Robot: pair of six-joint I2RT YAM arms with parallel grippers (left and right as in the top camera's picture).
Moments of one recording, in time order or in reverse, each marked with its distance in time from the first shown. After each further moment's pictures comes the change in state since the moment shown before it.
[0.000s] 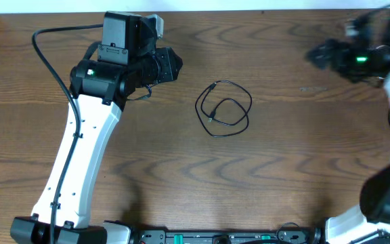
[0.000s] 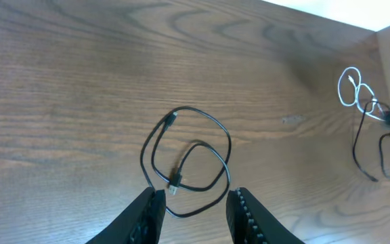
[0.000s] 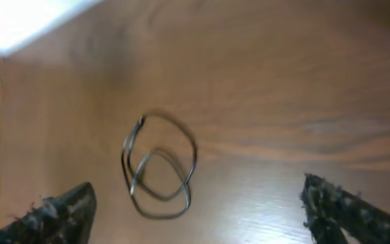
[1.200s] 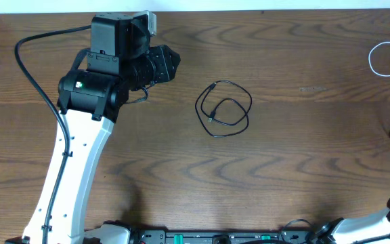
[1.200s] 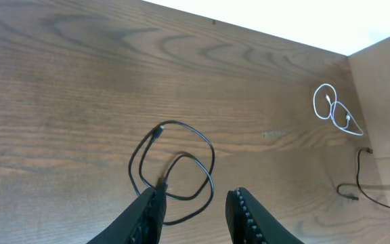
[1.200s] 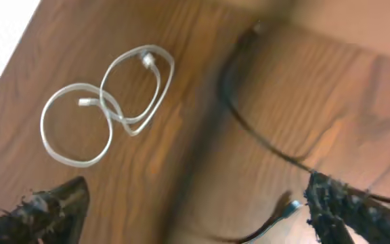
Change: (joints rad) left arm 0.000 -0.079 0.000 0.020 0.005 -0.053; right arm -0.614 0.016 -0.005 0.226 0.583 0.282
